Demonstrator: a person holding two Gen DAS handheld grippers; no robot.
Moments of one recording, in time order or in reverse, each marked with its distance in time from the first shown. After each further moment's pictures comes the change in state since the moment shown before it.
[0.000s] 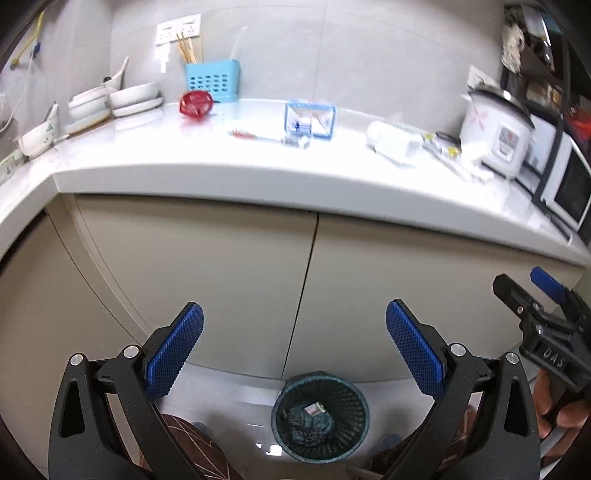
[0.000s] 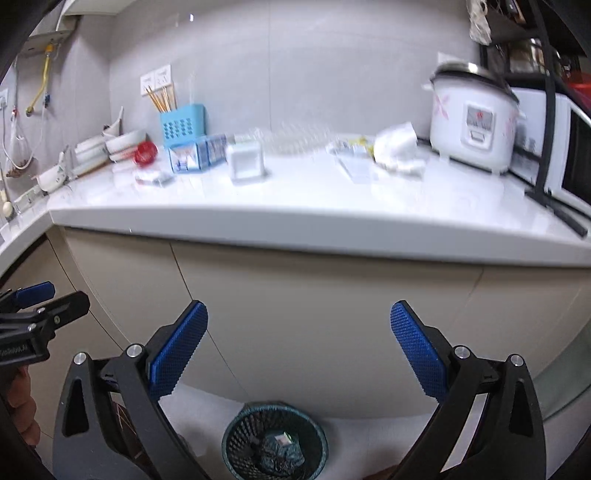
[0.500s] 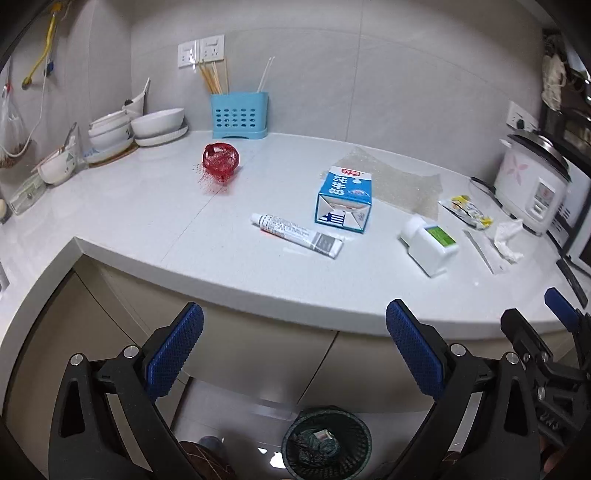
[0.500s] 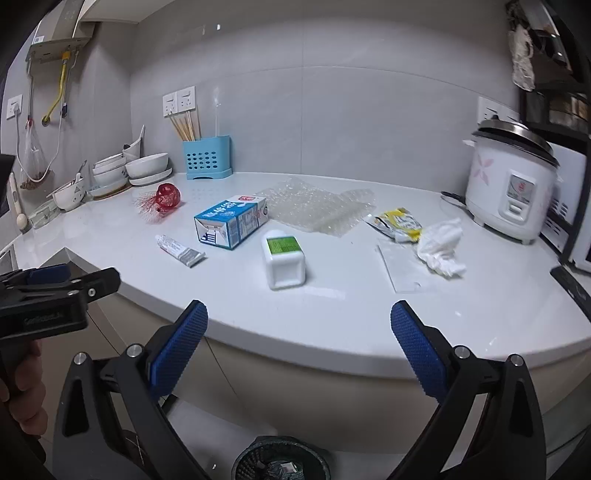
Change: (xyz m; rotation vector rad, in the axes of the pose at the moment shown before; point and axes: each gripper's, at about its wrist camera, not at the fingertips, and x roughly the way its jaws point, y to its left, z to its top) left arm 0.010 0.003 0.117 -0.058 -0.004 0.123; right arm 0.012 0.031 0.107 -0.074 -0.037 0.078
